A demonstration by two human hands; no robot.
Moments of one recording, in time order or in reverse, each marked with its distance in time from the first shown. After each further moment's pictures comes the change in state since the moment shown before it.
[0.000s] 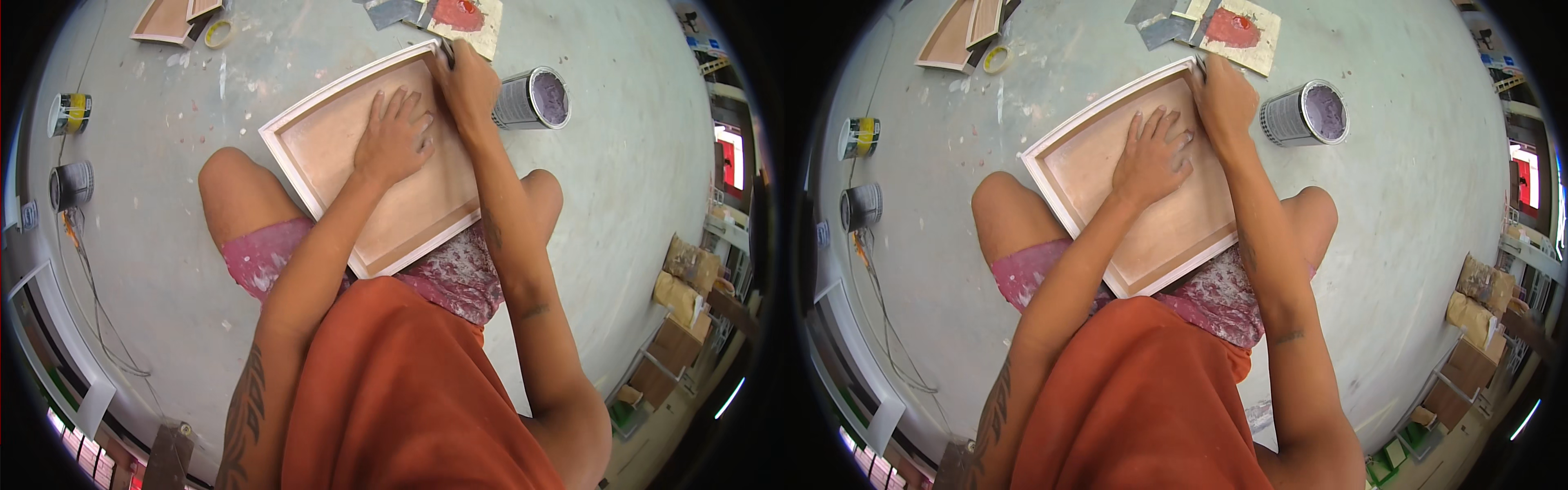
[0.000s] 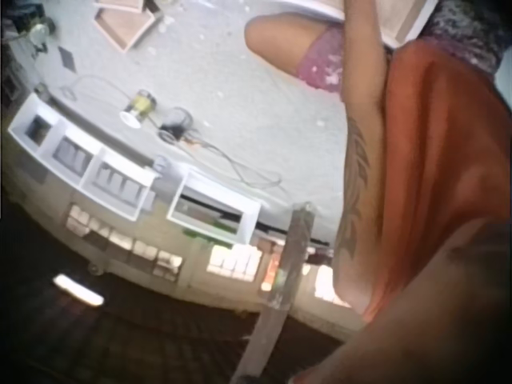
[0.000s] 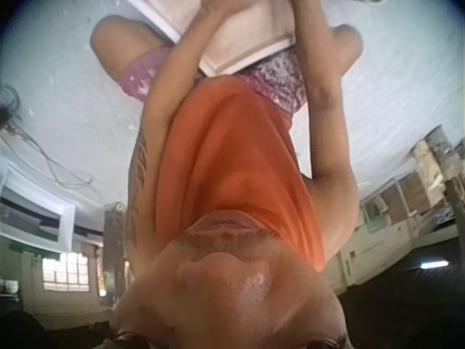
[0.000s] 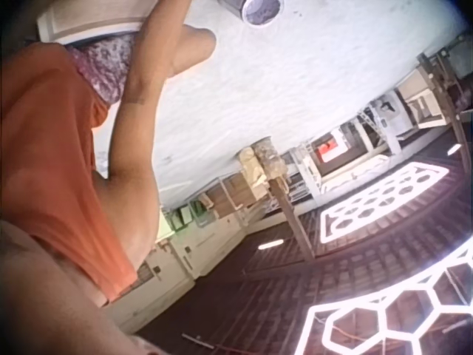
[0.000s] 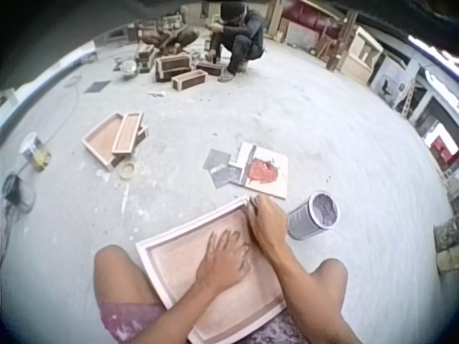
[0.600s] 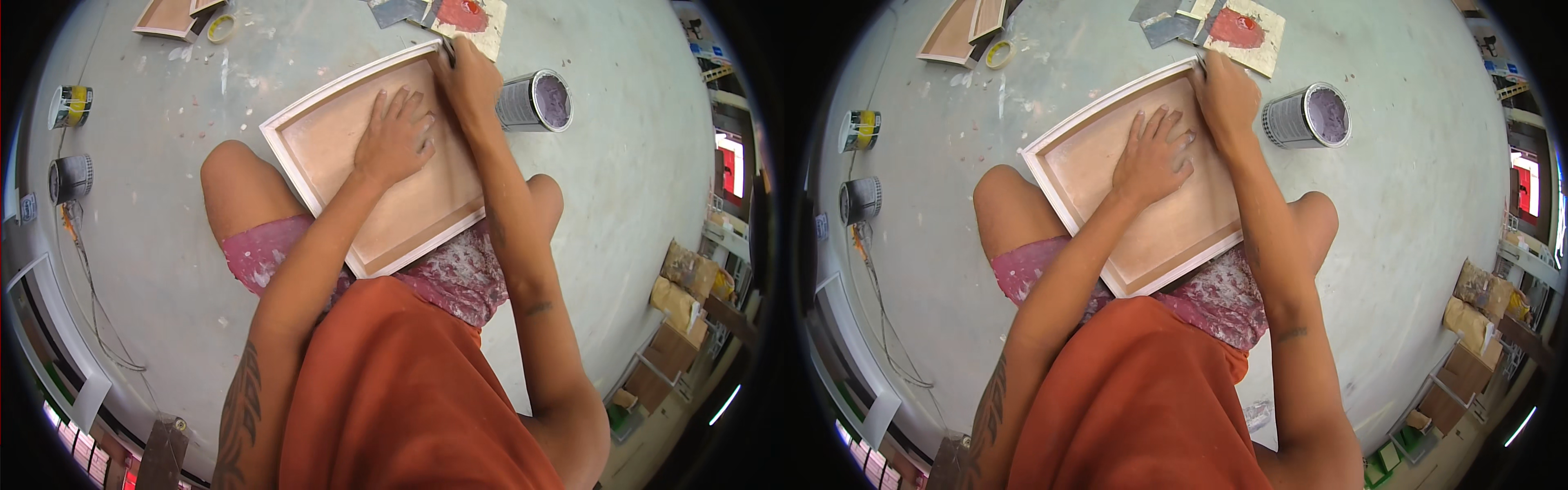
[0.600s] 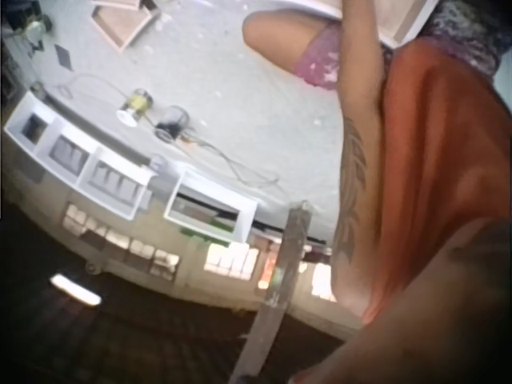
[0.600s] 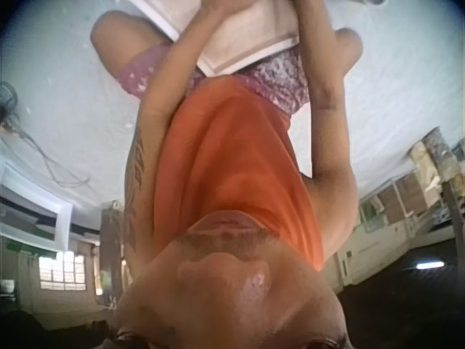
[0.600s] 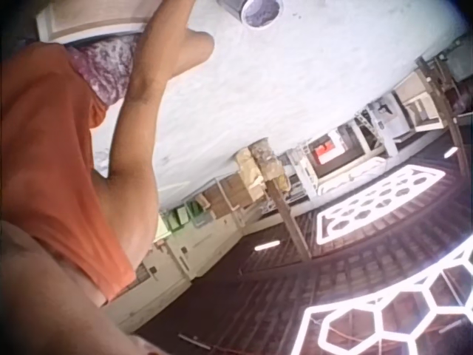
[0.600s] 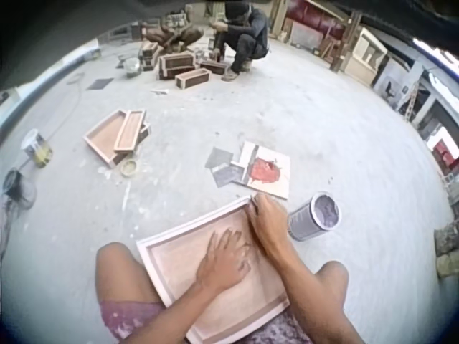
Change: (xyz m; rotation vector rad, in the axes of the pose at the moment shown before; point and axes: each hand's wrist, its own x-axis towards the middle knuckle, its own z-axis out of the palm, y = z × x) left_hand 0.001 -0.001 -0.001 0.021 -0.038 0.003; right_hand 0.005 0.005 0.003 -0.003 0.044 -0.119
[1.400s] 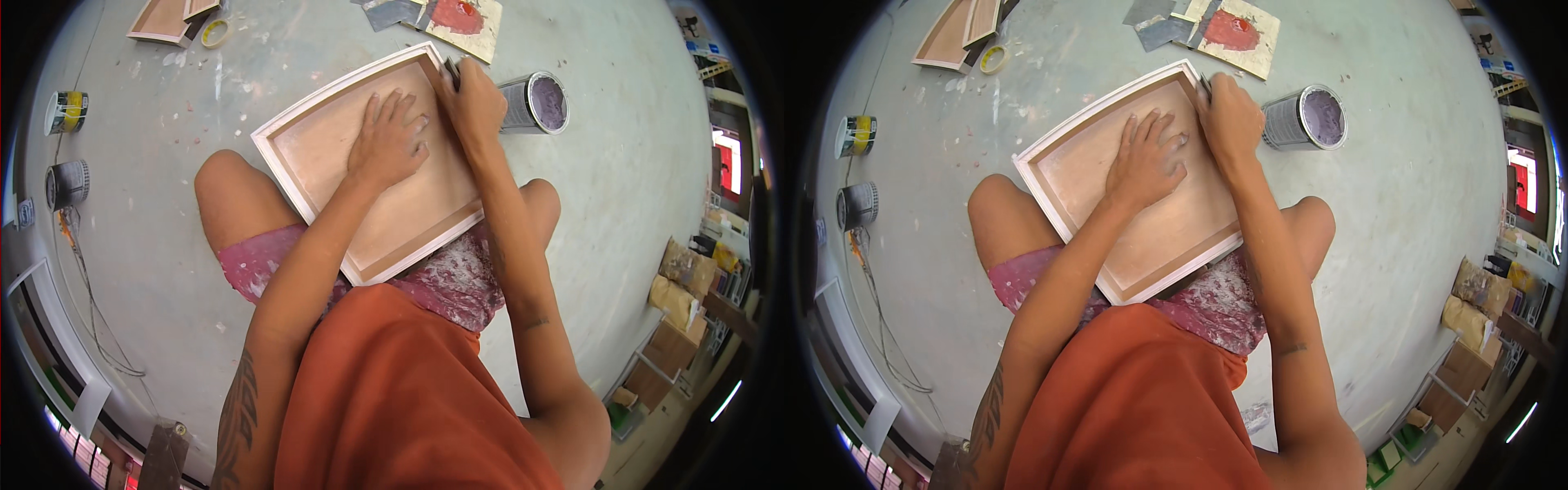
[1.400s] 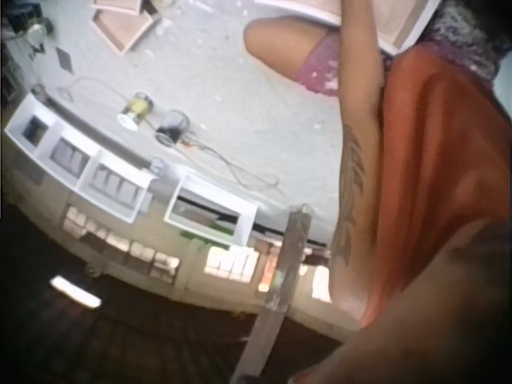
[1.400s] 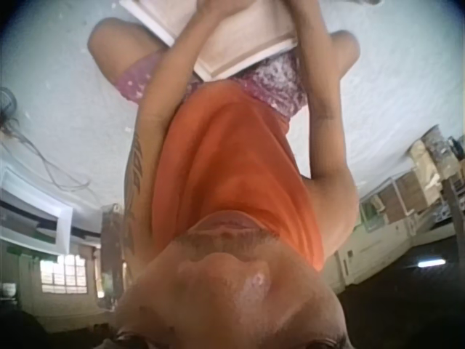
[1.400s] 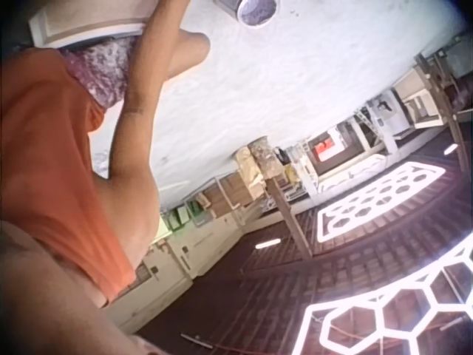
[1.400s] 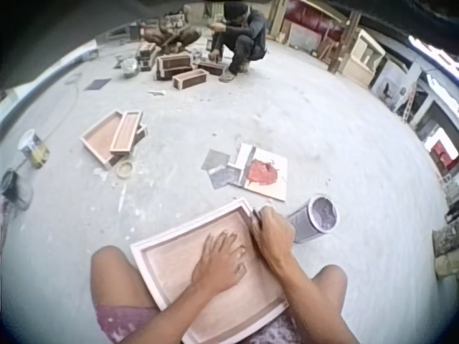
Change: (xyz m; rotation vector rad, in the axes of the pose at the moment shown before) left_hand 0.000 -0.009 0.002 -0.055 0.027 -0.027; right_hand -0.014 0.002 0.001 -0.061 -0.056 0.069
